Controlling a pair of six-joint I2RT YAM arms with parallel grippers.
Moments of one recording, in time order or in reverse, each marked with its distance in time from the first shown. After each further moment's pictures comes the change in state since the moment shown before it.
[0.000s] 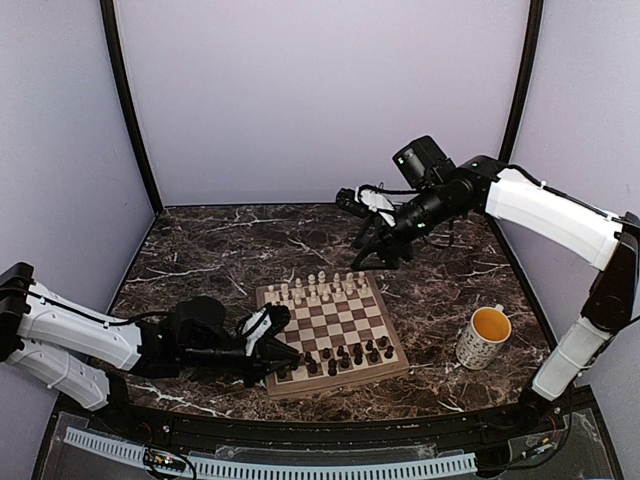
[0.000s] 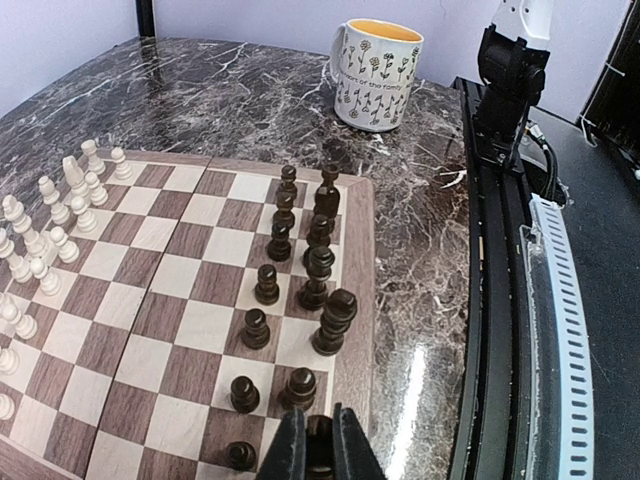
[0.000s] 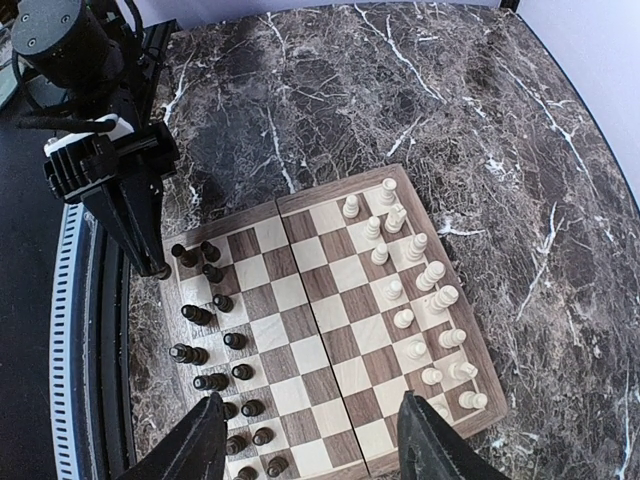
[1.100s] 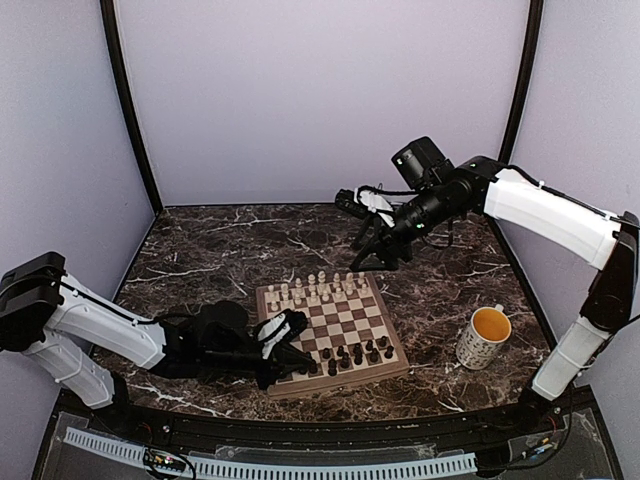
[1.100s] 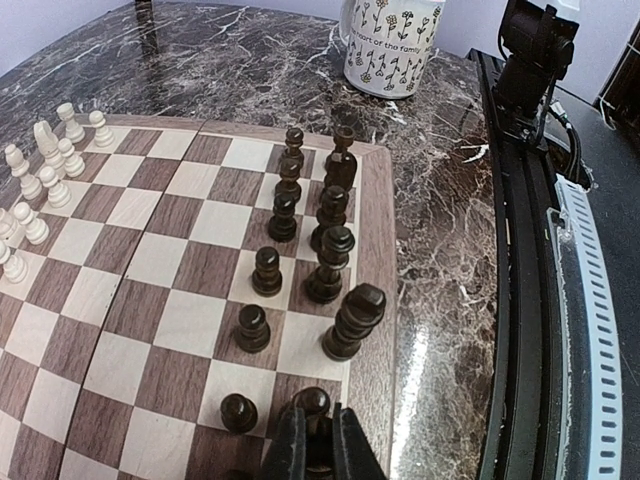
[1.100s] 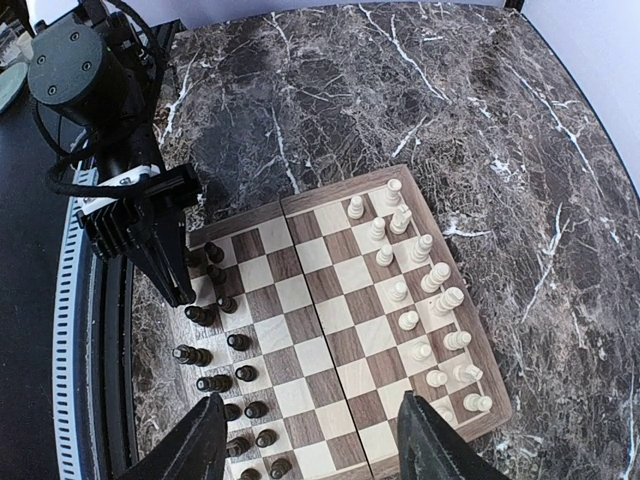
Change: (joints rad) left arm -0.006 0.192 0.056 0.068 -0.019 -0.006; right arm 0.000 0.006 0.000 0.000 -0.012 0.000
